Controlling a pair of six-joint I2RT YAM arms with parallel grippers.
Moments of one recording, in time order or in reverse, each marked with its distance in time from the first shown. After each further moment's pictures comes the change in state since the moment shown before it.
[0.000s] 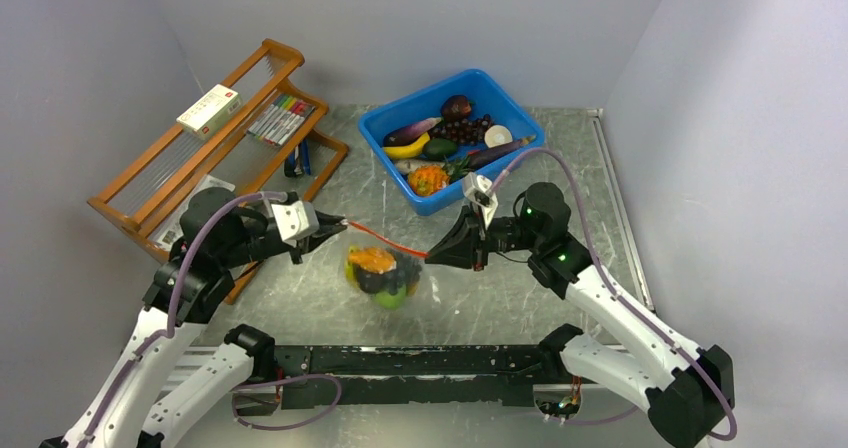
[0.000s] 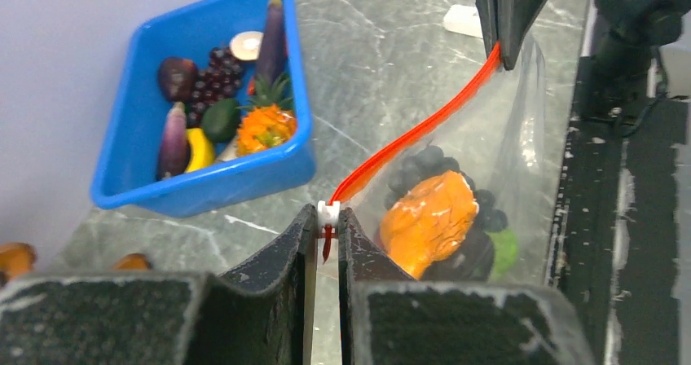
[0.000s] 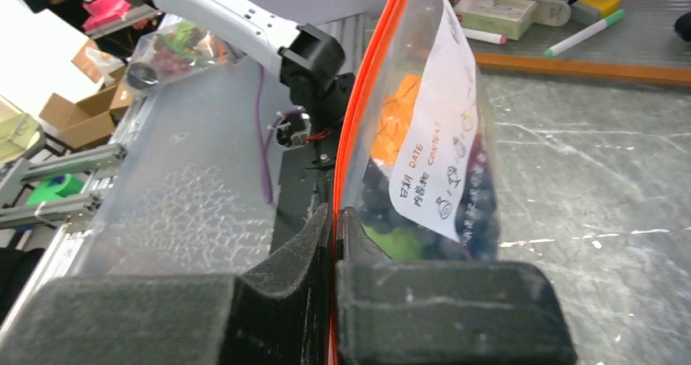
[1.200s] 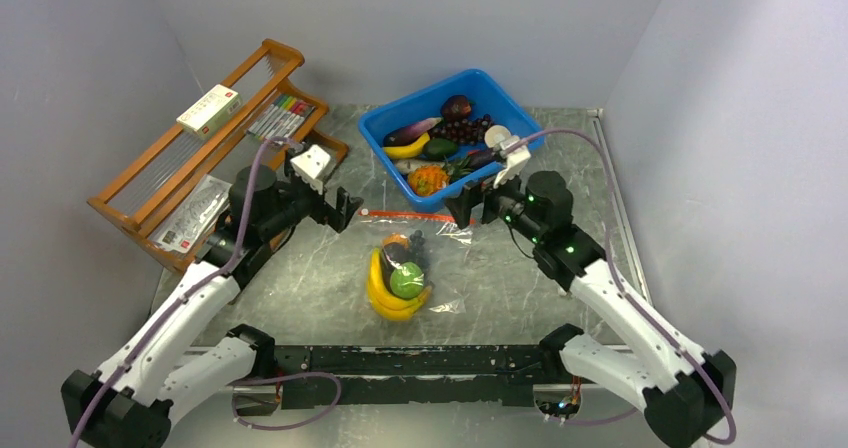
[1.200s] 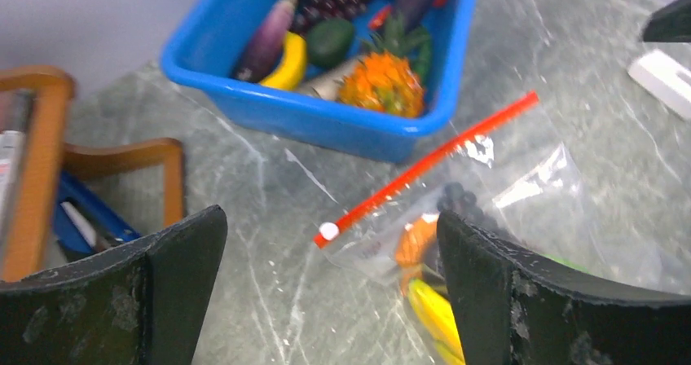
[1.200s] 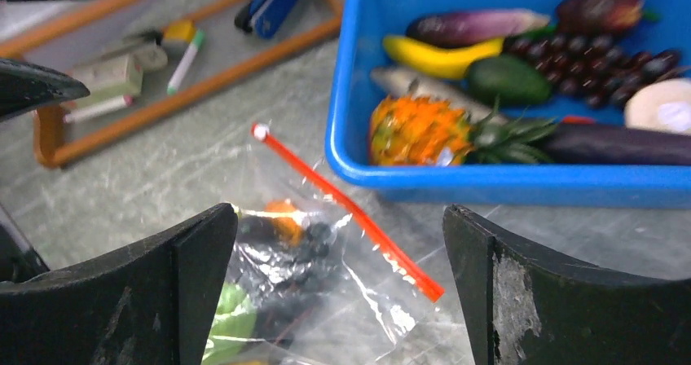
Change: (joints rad) left arm 0.001 0.253 -0.139 0.333 -0.362 -0.276; right arm -0.039 0.017 0.071 -0.190 0.888 -0.074
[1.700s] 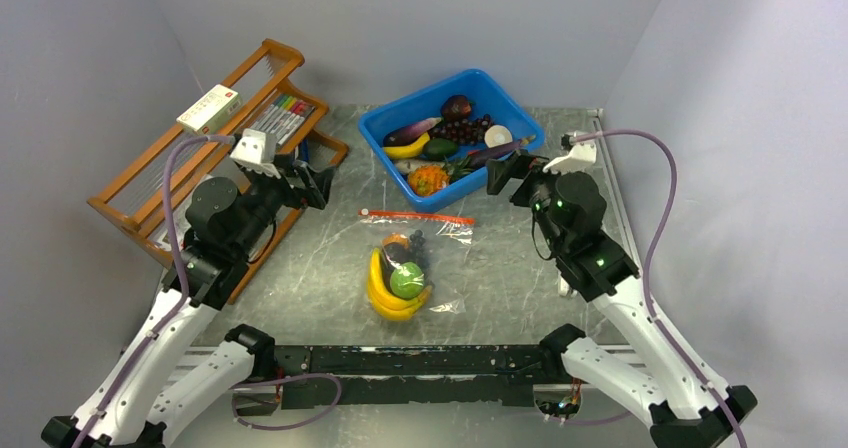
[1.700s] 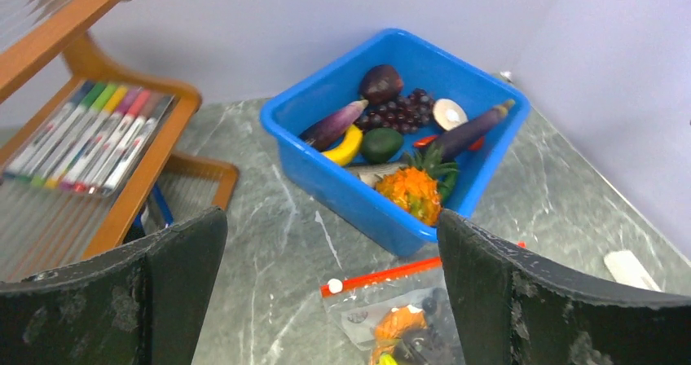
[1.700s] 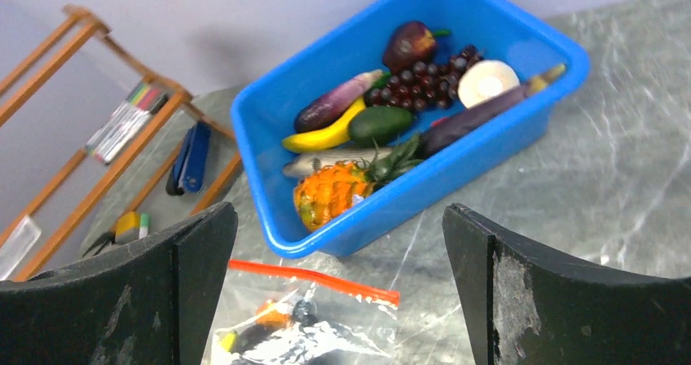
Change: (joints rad) left arm 0.000 -0.183 0.082 0.007 -0.302 -0.275; right arm 0.000 -0.173 0.106 -0.121 0.486 0.252
